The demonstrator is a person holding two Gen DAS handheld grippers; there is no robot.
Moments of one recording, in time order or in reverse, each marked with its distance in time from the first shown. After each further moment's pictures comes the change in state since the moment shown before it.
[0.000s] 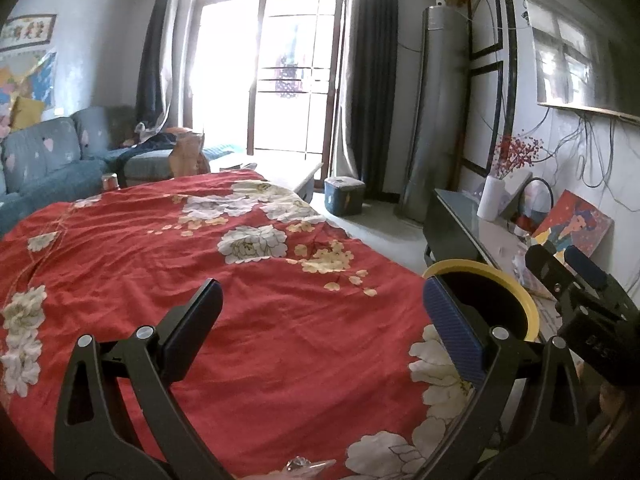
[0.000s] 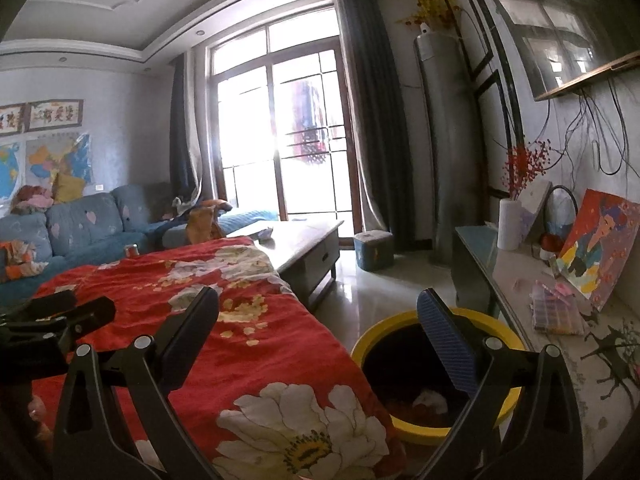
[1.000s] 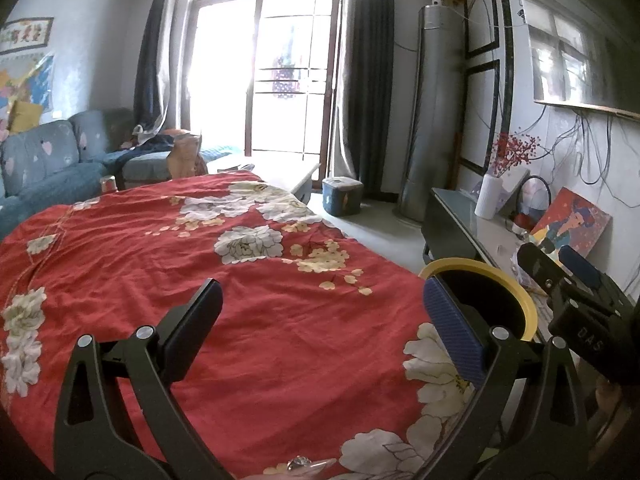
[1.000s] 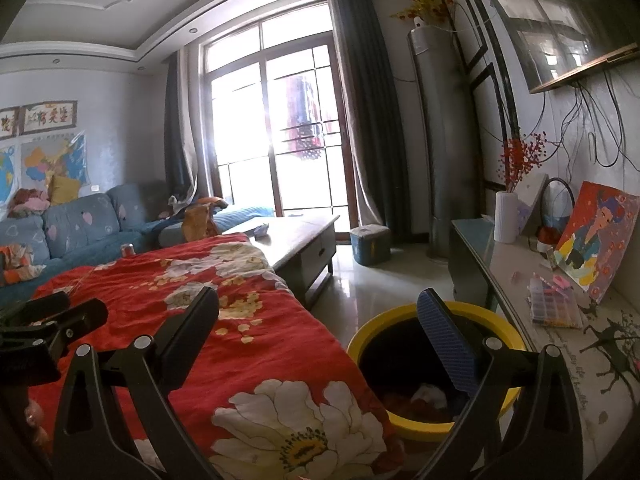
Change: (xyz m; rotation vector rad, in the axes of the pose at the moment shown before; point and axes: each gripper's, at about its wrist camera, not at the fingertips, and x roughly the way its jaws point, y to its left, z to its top) left arm -0.001 -0.001 -0.001 0.007 0.000 -0.011; right arm 0.005 -0.009 -0.006 0.018 0.014 -0.009
